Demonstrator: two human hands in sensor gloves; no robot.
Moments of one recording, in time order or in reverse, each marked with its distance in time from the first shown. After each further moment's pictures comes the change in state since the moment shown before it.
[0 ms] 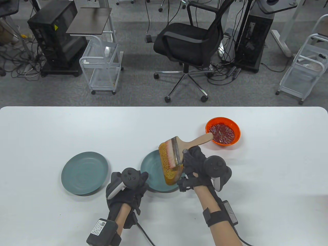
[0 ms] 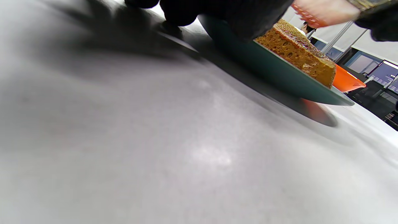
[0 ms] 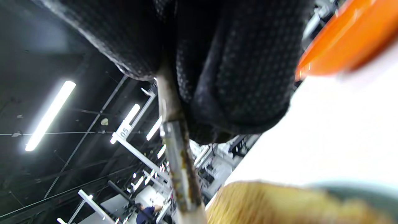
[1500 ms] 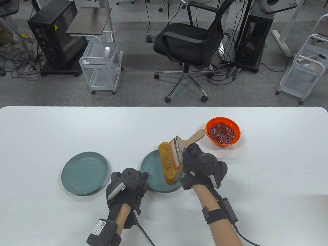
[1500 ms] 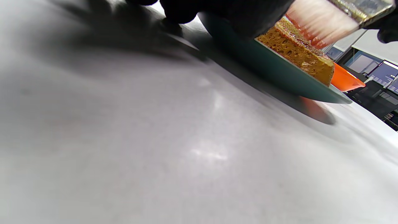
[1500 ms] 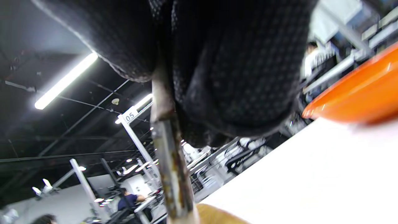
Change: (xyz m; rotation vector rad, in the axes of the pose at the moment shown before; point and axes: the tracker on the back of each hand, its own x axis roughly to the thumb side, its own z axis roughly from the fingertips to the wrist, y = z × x) left_hand -0.001 -0.001 0.000 -0.009 0.000 0.008; right_hand 0.015 -0.005 -0.003 -0.006 -0.137 0.196
